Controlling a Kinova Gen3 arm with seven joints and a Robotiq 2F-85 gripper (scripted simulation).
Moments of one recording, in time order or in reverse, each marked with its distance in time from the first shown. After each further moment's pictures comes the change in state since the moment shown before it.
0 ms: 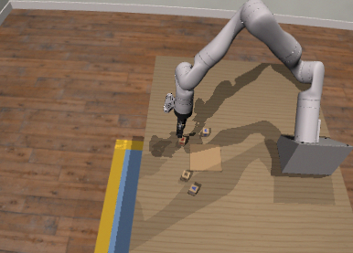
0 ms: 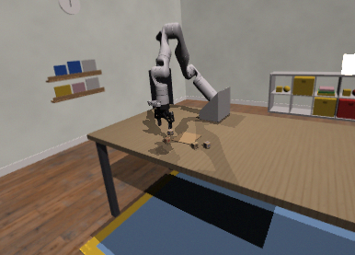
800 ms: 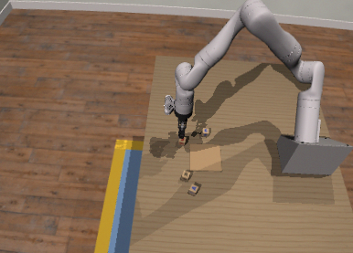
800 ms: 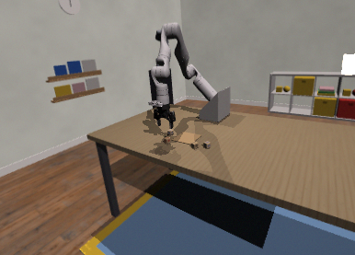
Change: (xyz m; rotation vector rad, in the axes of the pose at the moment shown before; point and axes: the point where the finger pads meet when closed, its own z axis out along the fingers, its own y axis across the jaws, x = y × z) arm -0.001 -0.002 0.000 0.001 0.001 -0.130
